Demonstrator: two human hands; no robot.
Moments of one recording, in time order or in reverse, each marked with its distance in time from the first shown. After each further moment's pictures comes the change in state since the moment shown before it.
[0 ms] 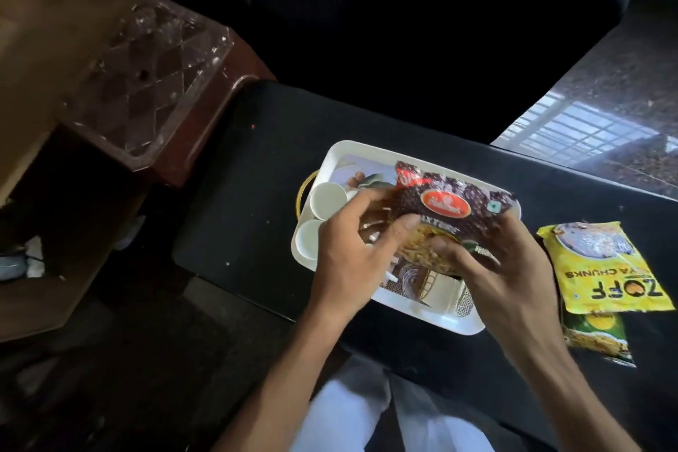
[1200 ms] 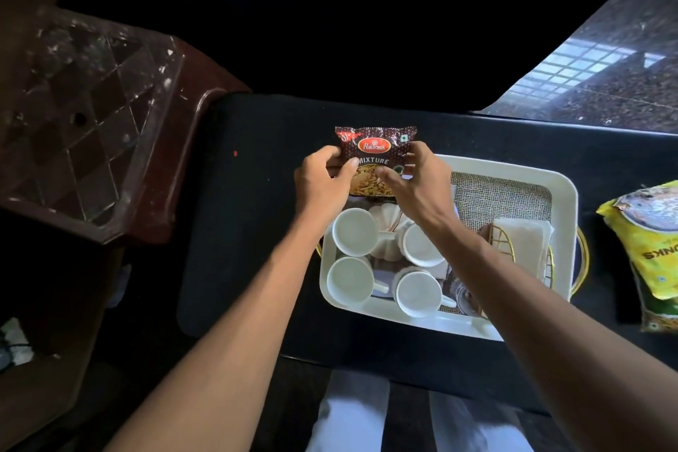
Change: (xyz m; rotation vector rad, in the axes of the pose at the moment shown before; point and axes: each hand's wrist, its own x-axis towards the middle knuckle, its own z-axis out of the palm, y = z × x) left_hand 0.188 -0.107 -0.057 0.382 -0.047 -0.174; right_hand 0.164 0.067 0.148 -0.353 0.132 0.188
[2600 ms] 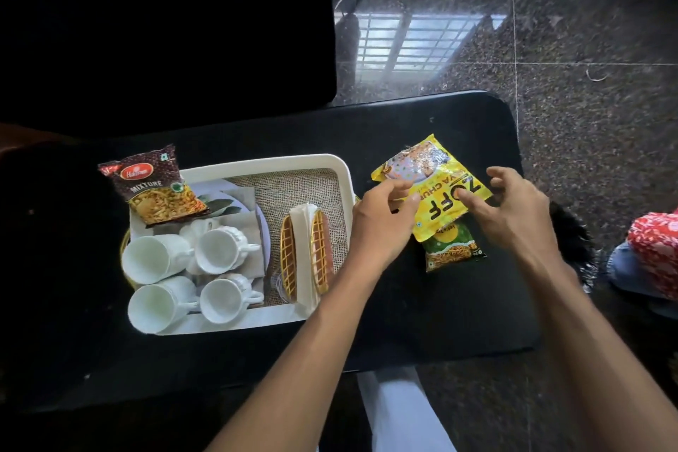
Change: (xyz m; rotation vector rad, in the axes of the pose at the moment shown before) left_hand -0.182 0.158 0.269 -0.026 -0.533 0.004; right_hand -0.081 0.213 -0.331 -0.279 0.257 0.396
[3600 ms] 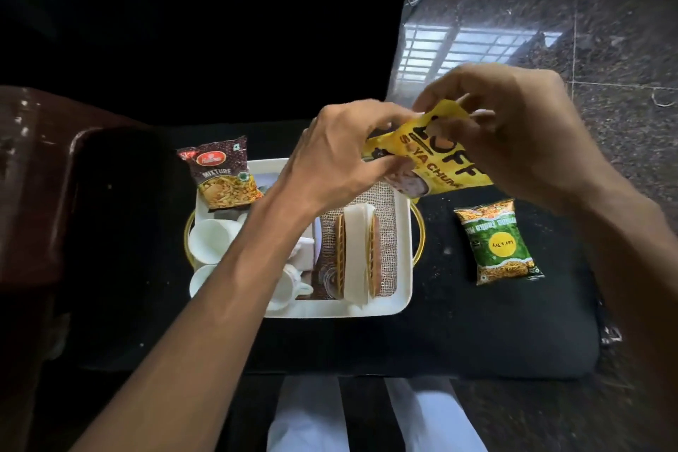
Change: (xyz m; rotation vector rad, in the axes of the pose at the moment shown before) left_hand -0.001 0.046 -0.159 0.621 0.092 0.716; right_hand -0.032 -0.172 -0.035 0.189 -0.150 -0.854
